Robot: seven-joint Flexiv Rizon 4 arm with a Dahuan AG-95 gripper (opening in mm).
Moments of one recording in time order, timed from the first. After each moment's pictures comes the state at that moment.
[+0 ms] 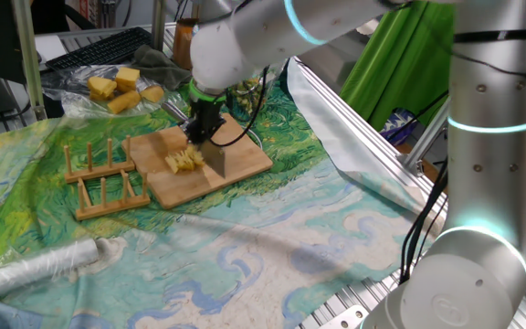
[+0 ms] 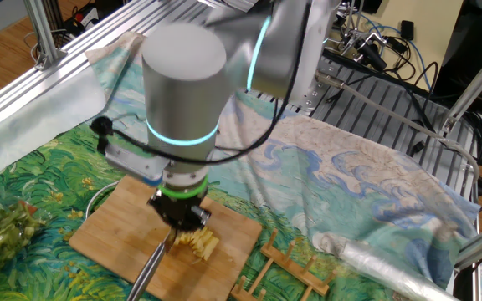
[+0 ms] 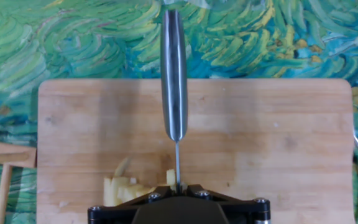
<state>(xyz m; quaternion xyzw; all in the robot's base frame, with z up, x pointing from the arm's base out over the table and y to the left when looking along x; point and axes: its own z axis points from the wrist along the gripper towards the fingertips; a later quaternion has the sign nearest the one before) 0.643 0.022 0.032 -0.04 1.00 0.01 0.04</state>
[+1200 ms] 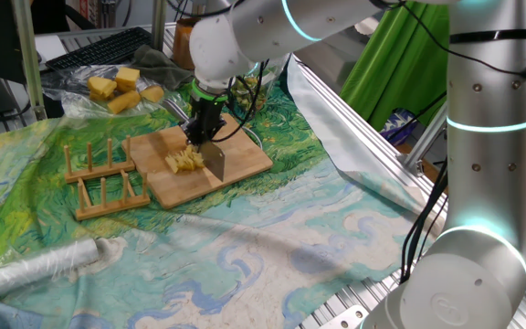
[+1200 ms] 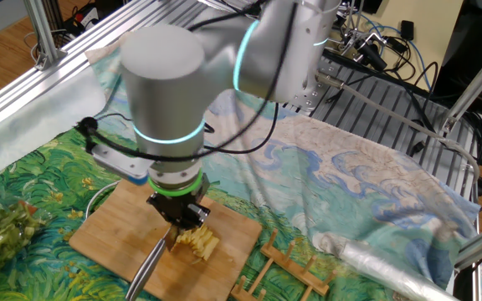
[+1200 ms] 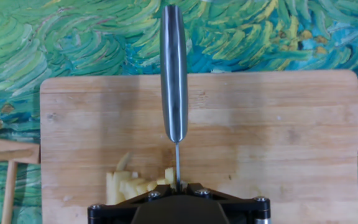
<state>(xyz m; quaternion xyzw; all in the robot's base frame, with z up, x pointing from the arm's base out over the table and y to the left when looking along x) 0.637 0.020 0.039 -0.02 1.00 0.04 0.01</state>
